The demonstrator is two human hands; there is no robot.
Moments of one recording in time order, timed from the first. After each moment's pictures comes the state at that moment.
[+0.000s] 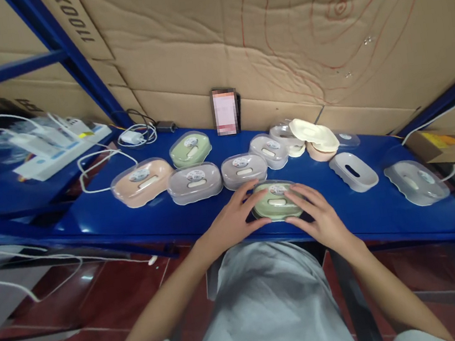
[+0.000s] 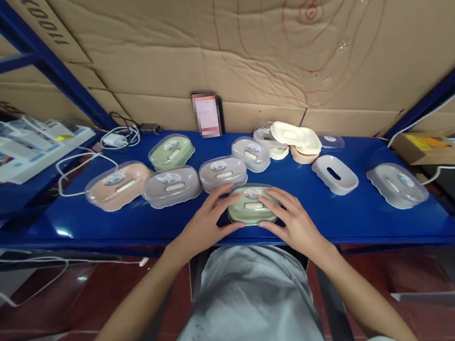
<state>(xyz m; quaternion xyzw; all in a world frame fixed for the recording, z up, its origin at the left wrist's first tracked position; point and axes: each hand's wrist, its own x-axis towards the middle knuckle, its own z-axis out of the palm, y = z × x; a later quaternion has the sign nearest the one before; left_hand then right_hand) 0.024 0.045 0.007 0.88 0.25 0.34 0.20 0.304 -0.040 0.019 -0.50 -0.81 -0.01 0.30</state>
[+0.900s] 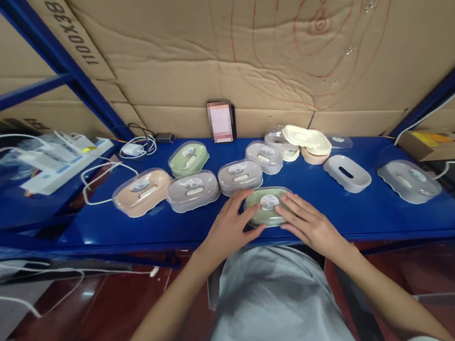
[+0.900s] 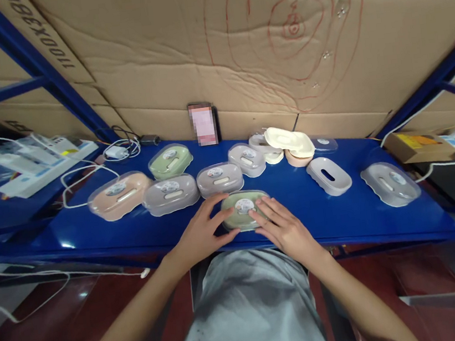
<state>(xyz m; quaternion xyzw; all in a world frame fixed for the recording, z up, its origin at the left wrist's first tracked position) 0.023 0.039 0.010 0.90 0.23 0.38 0.05 0.297 -0.049 0.011 -0.43 -0.86 -0.06 0.28</state>
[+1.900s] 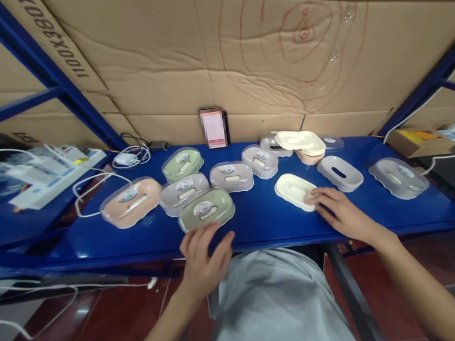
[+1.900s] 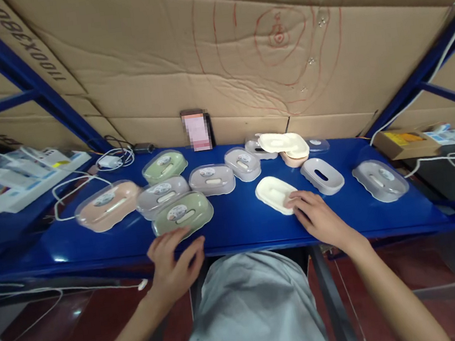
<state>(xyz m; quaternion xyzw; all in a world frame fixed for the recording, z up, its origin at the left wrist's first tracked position) -0.022 -0.006 -0.011 0.83 0.31 0.43 -0.17 0.393 -0.053 0.030 -0.56 -0.80 0.02 0.20</state>
